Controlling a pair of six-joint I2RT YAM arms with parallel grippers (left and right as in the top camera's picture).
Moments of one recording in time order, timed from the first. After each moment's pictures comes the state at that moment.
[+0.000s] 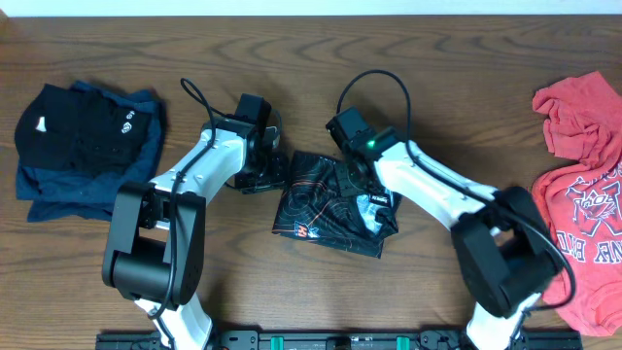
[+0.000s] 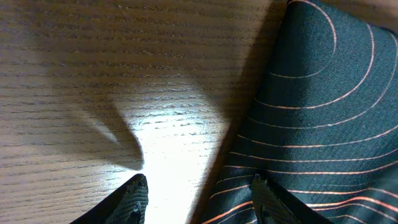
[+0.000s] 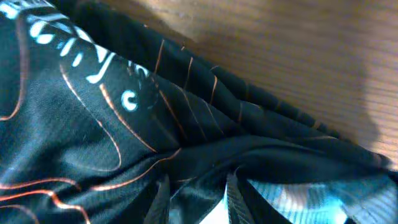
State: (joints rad) left arm -0.26 1.88 1.17 -0.77 0.28 -0.32; right arm 0.60 1.93 1.27 -0.73 0.03 0.39
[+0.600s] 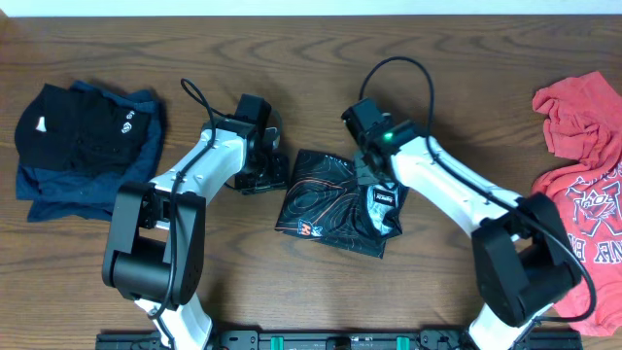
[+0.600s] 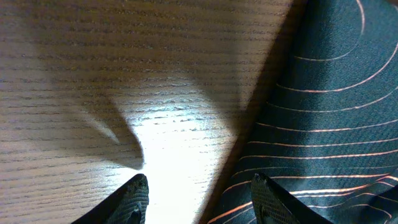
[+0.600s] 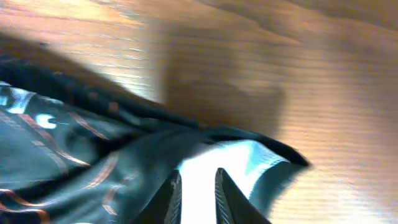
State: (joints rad) left arm -0.26 1.88 1.17 -0.78 0.28 -0.32; right arm 0.53 1.85 1.27 -0.80 0.21 0.43
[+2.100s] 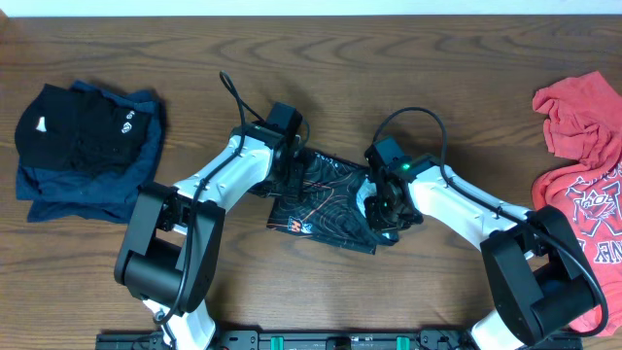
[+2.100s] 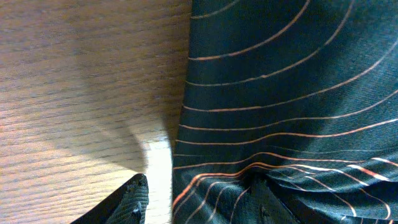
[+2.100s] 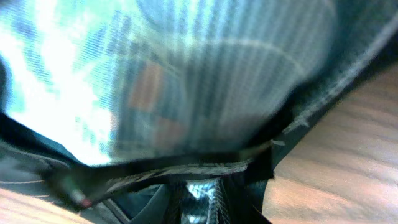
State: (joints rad) left arm -0.40 1.88 1.17 -0.78 0.09 -0.22; right arm 0.51 1.76 0.97 -0.76 -0.16 0.35
